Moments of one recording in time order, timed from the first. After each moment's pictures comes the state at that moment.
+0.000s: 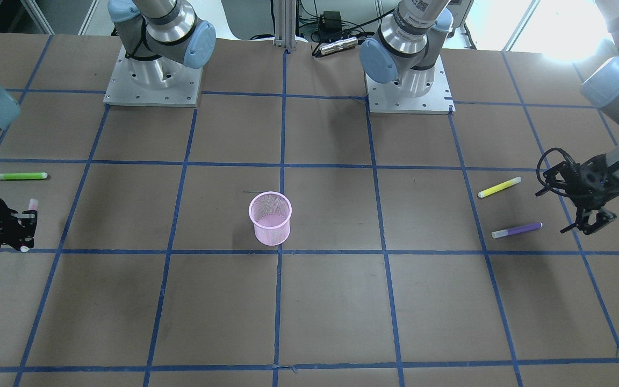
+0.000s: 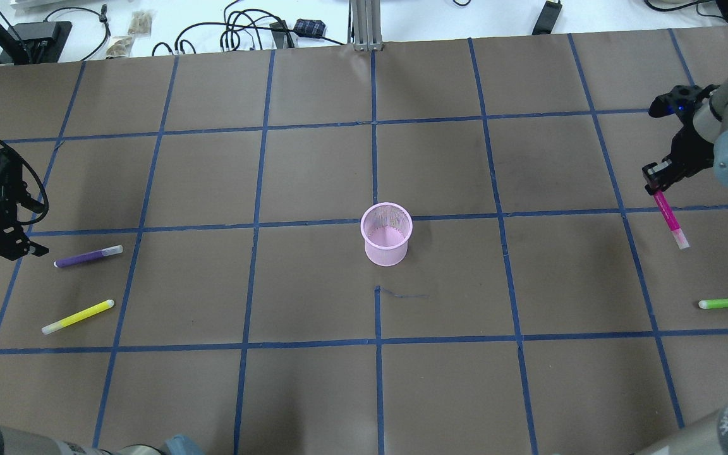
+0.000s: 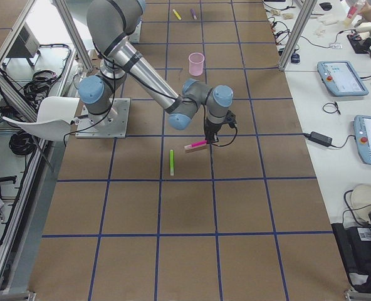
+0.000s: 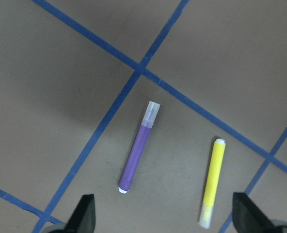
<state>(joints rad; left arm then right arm) -0.85 -1.84 -1.85 -1.13 1.42 1.99 1.11 -1.27 1.83 -2.20 -1.52 -0.74</state>
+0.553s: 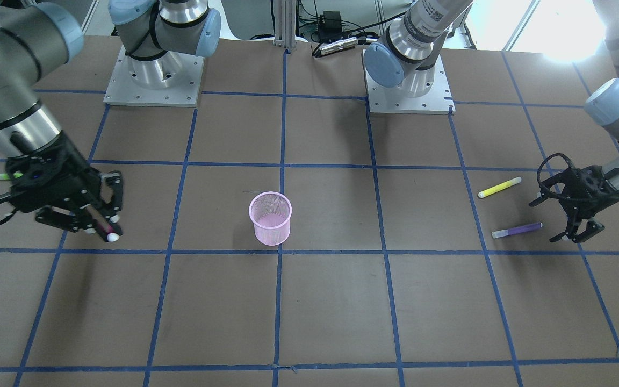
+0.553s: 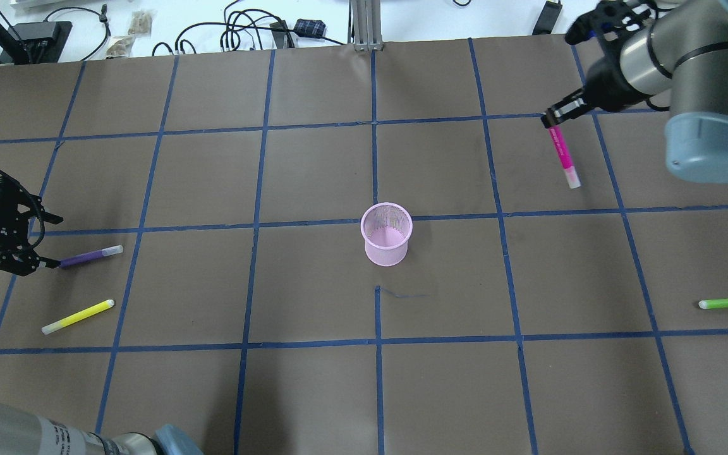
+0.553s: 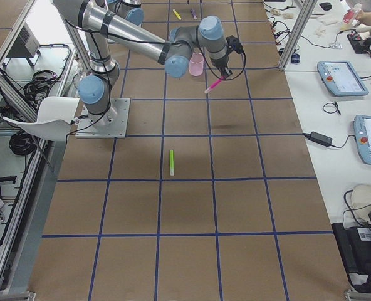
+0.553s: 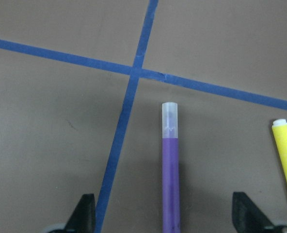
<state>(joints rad) -0.76 -1.95 -1.86 -1.11 1.27 2.21 1.42 -1.48 1.84 -2.25 -1.22 -0.62</state>
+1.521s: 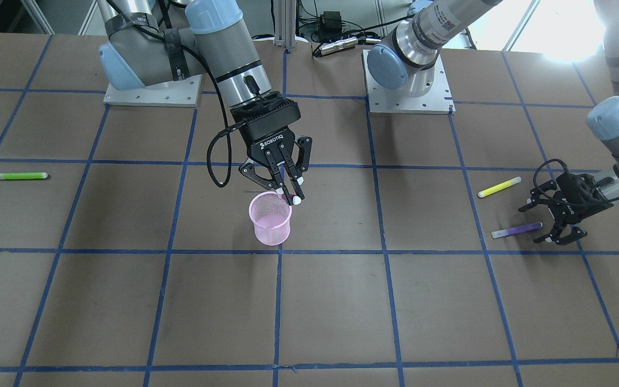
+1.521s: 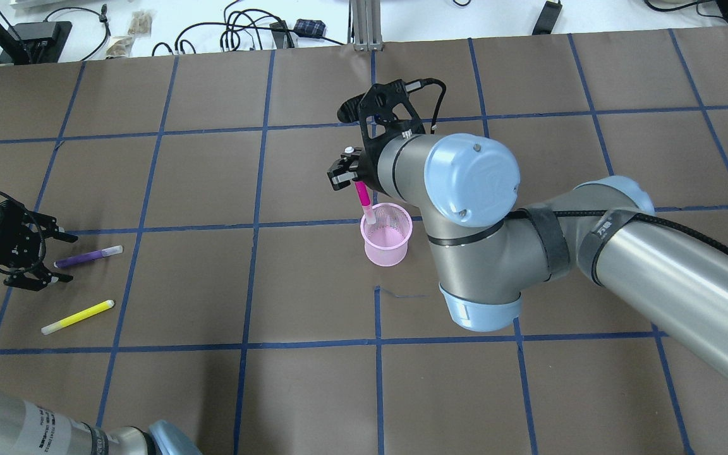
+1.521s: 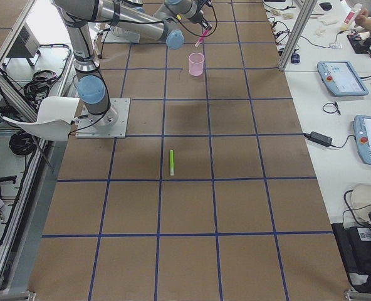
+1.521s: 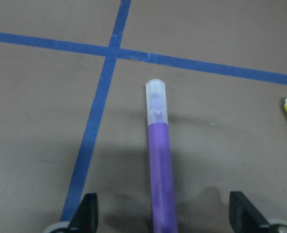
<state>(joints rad) -0.71 -2.04 -1.85 -1.17 1.21 2.35 1.94 -1.39 2.04 -3.00 -1.41 -0.05</state>
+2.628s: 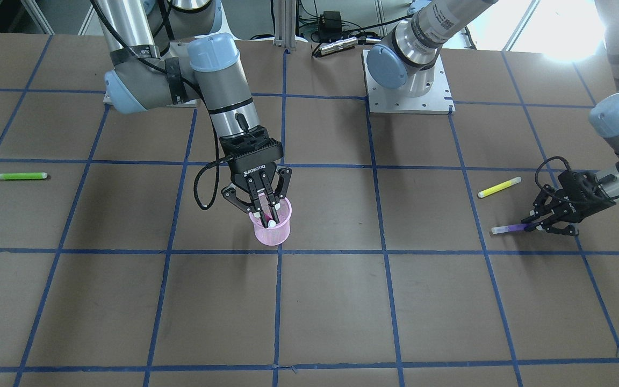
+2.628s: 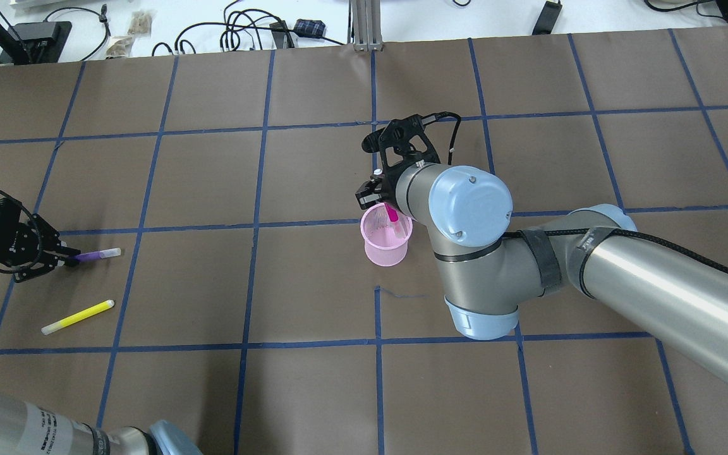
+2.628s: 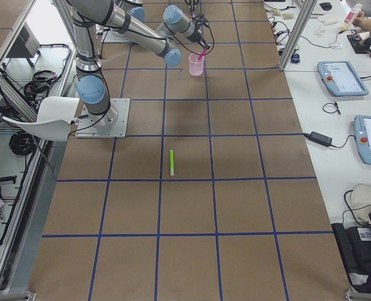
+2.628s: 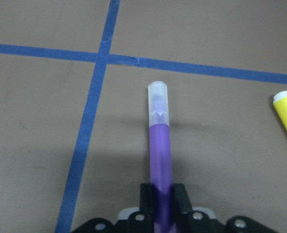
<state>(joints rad) -0.71 -2.02 -1.84 -1.20 1.21 2.35 1.90 -1.31 2.10 -3.05 -1.51 -0.08</state>
